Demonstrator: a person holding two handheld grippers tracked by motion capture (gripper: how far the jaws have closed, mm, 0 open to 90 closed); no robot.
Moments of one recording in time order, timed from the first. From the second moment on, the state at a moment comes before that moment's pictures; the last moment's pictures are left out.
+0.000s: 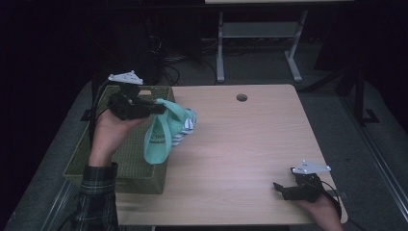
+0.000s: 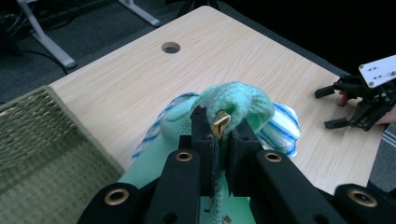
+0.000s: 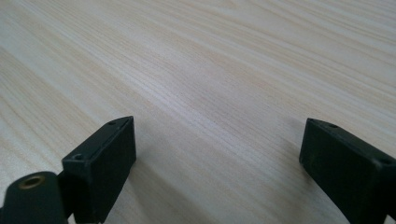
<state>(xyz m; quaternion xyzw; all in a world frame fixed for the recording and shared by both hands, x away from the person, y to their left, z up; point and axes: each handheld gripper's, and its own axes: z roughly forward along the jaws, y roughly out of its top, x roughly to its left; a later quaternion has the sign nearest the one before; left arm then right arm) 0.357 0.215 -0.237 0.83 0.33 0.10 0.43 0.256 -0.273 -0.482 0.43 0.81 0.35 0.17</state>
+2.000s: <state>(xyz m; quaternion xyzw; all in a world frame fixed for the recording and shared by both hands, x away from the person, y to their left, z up) 0.369 0.050 -0.353 0.84 0.29 0.05 0.45 0.256 -0.273 -0.482 0.43 0.81 0.35 0.17</state>
